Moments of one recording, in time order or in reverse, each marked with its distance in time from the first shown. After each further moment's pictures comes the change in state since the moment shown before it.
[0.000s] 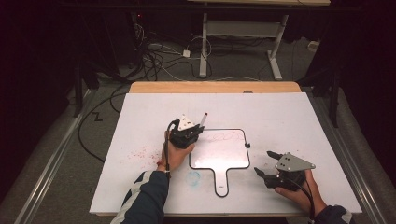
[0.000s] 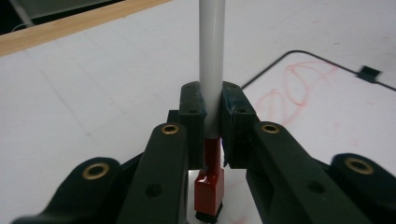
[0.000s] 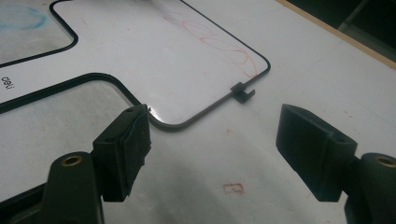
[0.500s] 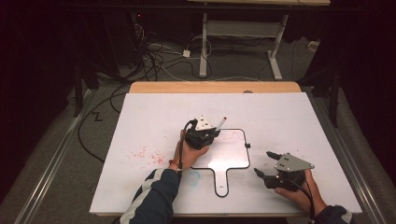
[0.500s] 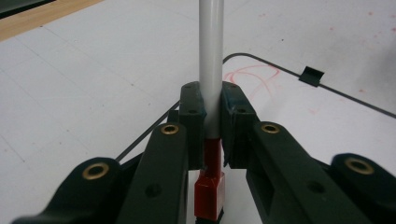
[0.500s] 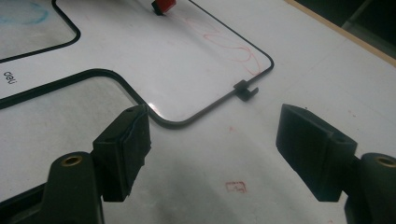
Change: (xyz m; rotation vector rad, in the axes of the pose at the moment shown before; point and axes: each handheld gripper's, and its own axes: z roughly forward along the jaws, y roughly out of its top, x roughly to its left) left arm -0.039 0.018 0.028 0.058 -0.124 0.102; right arm 0.001 0.000 0.000 0.012 0.009 -0.008
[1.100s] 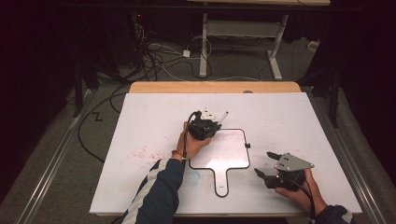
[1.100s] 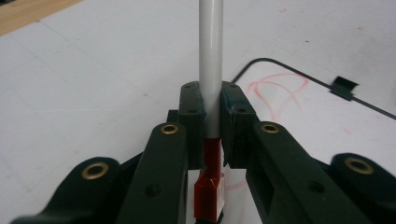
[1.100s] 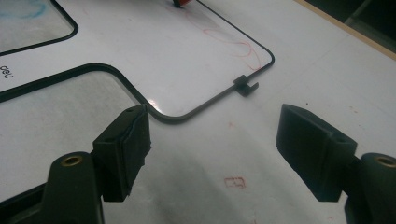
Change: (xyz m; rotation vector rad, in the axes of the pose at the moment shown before) left arm 0.013 0.019 0.019 0.072 -0.025 -0.008; right arm -0.002 -0.002 0.001 0.013 0.004 0.000
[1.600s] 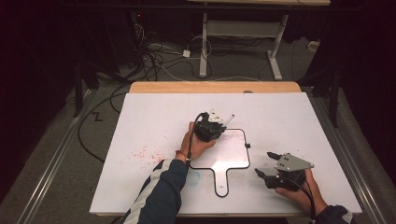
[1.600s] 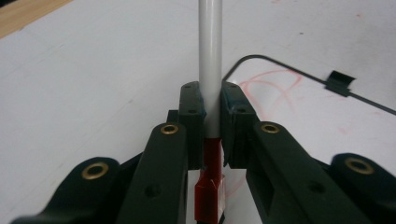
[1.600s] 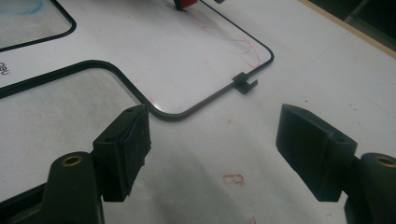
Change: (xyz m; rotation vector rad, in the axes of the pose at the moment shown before) left arm -0.002 0.003 0.004 0.033 0.023 0.023; right arm 0.000 -0.001 0.000 0.008 -0.005 -0.002
